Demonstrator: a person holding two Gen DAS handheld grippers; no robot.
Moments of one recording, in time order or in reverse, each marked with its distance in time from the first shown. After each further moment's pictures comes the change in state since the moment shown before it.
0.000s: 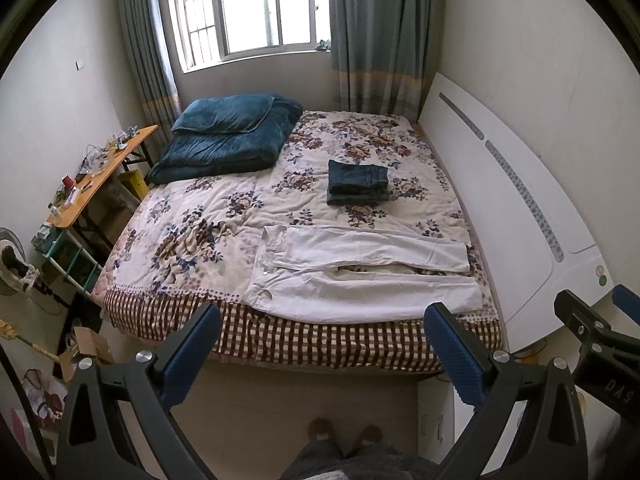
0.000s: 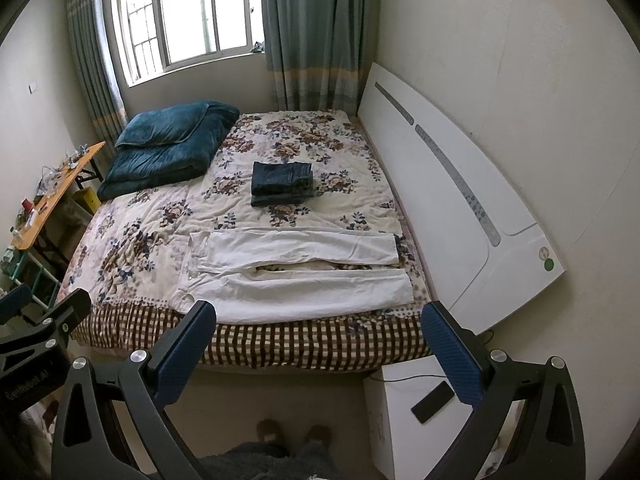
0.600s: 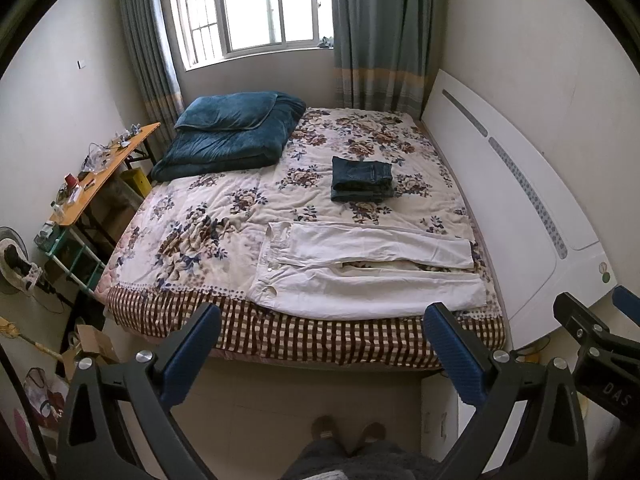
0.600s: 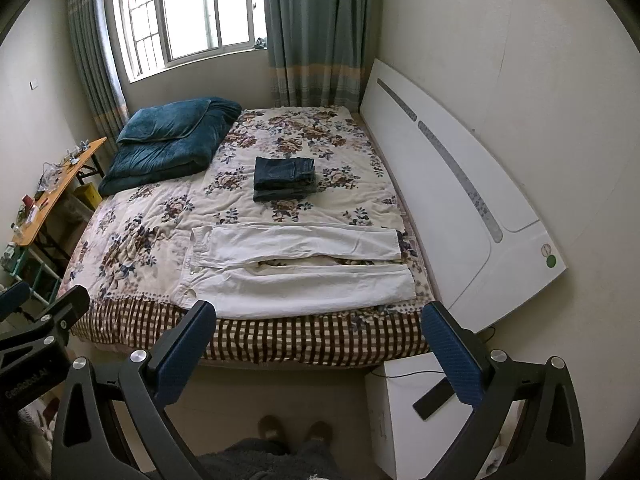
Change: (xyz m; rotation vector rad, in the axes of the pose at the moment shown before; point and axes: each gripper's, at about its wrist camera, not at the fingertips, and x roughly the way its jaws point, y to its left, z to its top) left arm 0.000 0.009 -0.009 -0.003 0.009 0.002; right arm -0.003 0.005 -0.011 -0.008 0.015 -0.002
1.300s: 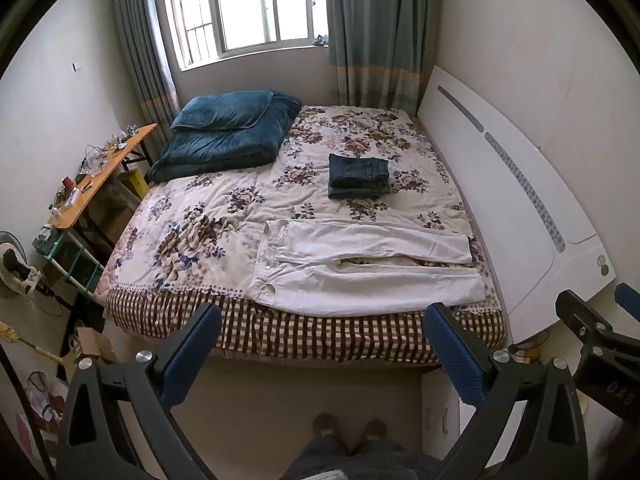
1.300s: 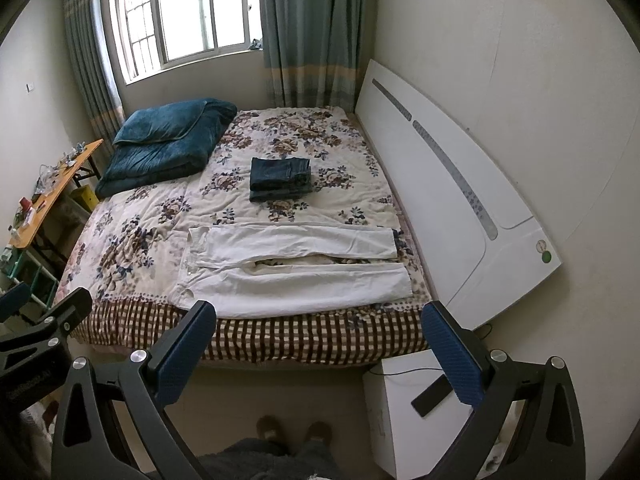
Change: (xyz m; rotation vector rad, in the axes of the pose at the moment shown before) left arm -0.001 -0.001 0.000 0.006 0.005 -0.007; right arm -0.005 -0.006 -0.003 0.006 0.003 -0.004
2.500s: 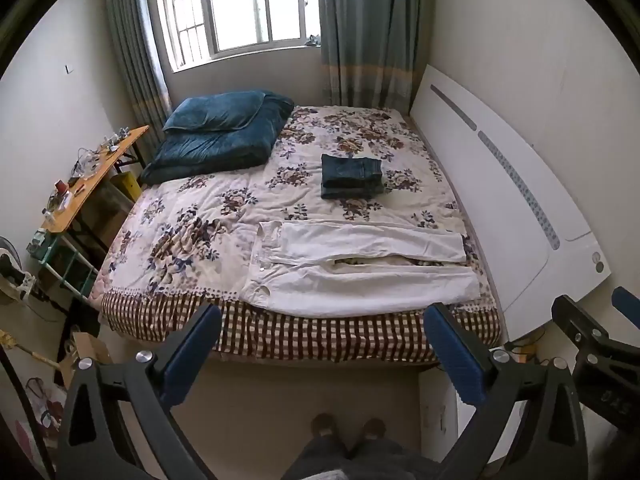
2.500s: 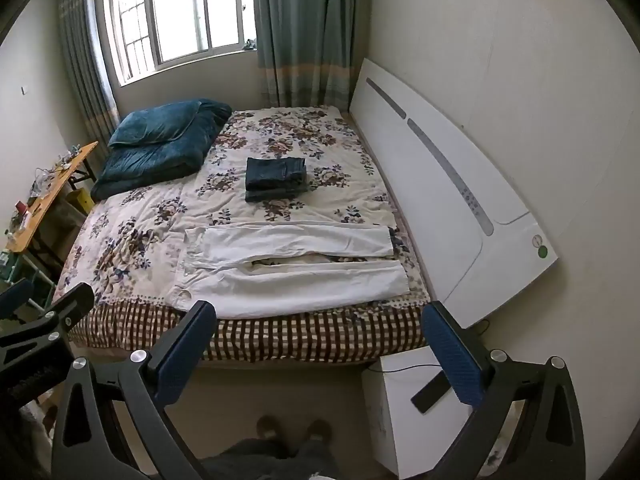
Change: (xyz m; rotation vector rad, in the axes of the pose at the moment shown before) left arm 0.002 0.000 0.001 0.004 0.017 -0.040; right arm -0.004 0.005 -0.003 0.016 0.012 -0.023
